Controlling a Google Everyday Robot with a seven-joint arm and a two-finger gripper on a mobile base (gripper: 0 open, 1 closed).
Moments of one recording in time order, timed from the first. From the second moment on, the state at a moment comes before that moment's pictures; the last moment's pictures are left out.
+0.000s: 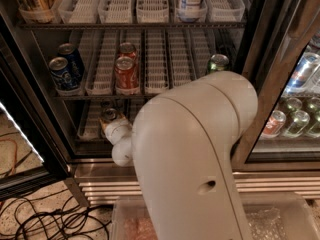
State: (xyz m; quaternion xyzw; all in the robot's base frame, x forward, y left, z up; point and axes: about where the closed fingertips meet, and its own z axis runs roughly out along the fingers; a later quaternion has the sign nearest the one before) arm 0.732 0.180 0.627 -0.19 0.78 0.15 0.58
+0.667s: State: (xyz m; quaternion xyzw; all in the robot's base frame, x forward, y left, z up) arm 0.711 0.177 0.641 -0.19 0.78 0.18 0.57
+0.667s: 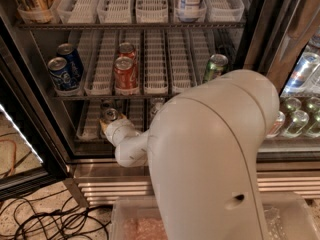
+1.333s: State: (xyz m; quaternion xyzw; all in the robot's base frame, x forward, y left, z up) arm 0.692 0.172 0.650 -0.19 0.79 0.20 0.55
